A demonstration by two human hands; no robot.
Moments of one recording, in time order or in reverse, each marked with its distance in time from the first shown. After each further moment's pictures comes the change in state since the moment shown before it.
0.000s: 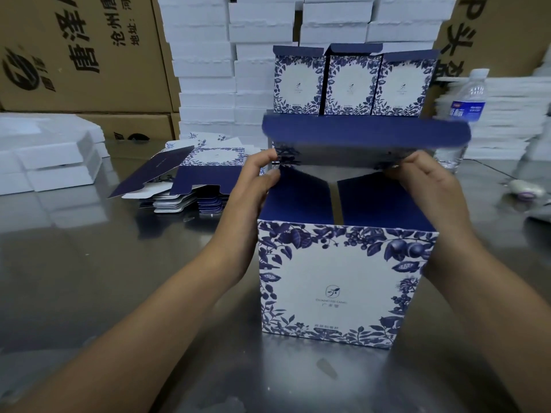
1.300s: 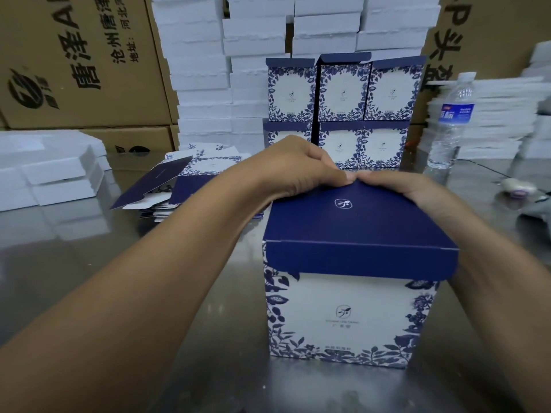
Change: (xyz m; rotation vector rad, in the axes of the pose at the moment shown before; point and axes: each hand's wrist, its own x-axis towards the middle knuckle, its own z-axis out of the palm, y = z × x) left_hand 0.021 0.051 0.033 0.636 -0.303 -0.105; right_hand 0.004 -0.008 -0.012 0.278 -0.306 0.503
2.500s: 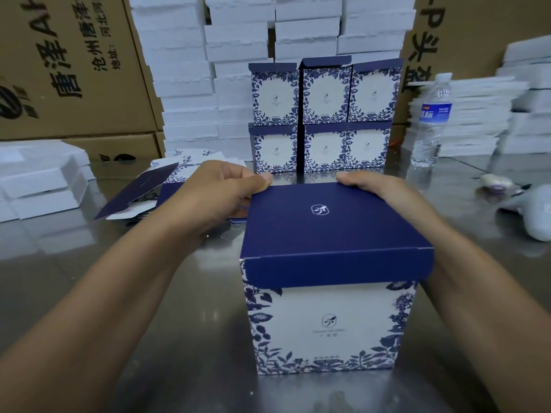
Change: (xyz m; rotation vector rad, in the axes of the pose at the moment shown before) left_hand -0.032 -0.035 -0.017 -0.315 0.122 0.003; right_hand -0.008 -0.003 0.007 -0.026 0.161 -0.059
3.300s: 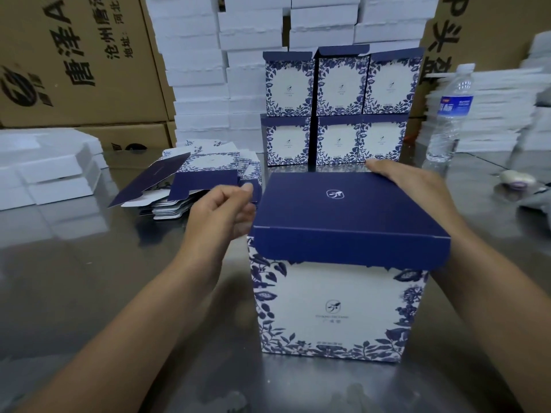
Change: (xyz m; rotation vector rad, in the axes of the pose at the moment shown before) left_hand -0.012 -0.057 0.003 -0.311 0.344 0.017; right_hand -0.008 0.003 0.007 -0.135 0.200 -0.180
